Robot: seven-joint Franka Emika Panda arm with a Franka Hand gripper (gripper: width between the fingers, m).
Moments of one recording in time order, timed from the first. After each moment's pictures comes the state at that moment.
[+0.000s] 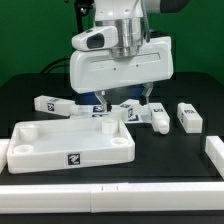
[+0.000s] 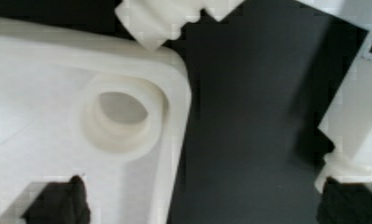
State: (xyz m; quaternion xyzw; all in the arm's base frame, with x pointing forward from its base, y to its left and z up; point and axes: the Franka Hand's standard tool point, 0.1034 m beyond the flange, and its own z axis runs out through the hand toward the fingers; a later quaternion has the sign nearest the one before) arm 0.433 0.003 0.054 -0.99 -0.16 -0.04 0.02
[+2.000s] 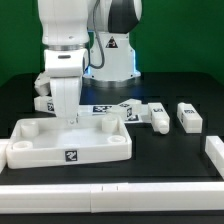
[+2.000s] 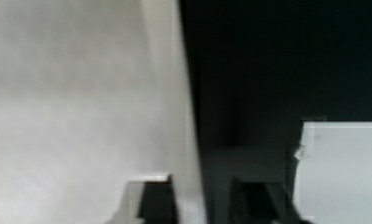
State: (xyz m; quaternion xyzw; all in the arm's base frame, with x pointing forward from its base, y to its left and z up) arm 0.402 -0.106 0.014 -0.71 -0.71 0.01 0.01
